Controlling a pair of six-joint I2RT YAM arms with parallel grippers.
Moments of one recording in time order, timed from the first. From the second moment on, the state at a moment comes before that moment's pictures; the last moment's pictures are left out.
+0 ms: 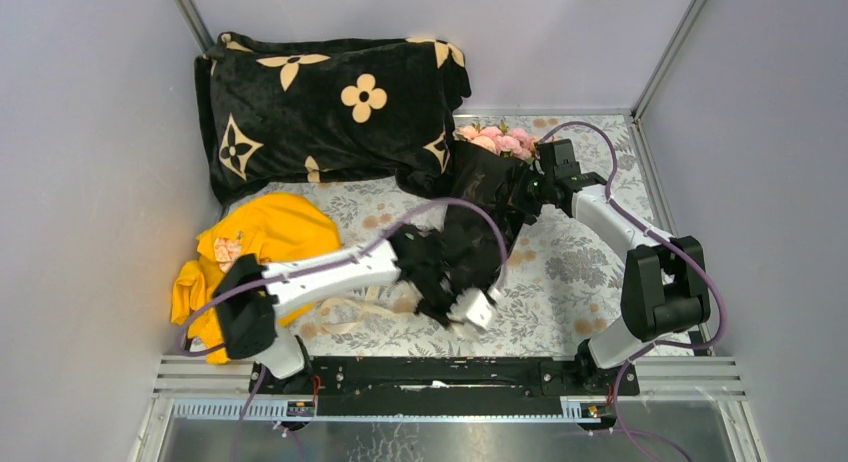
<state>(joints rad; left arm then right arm) -0.99 1.54 1.22 -0.92 0.64 0.92 0.24 1.58 1.10 -0.42 -0.33 0.66</state>
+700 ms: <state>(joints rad) -1.30 2.02 1.63 -0.49 -0.02 1.26 0.24 1.63 1.25 -0.51 -0.41 0.52</state>
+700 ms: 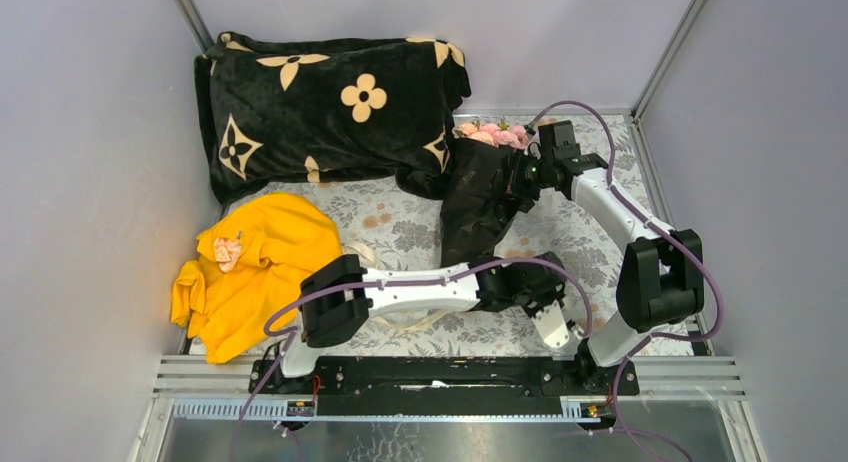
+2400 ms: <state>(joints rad) -0.29 1.53 1.05 -0.83 0.16 0.67 0.40 1.52 1.01 -0.49 -0.43 0.52</state>
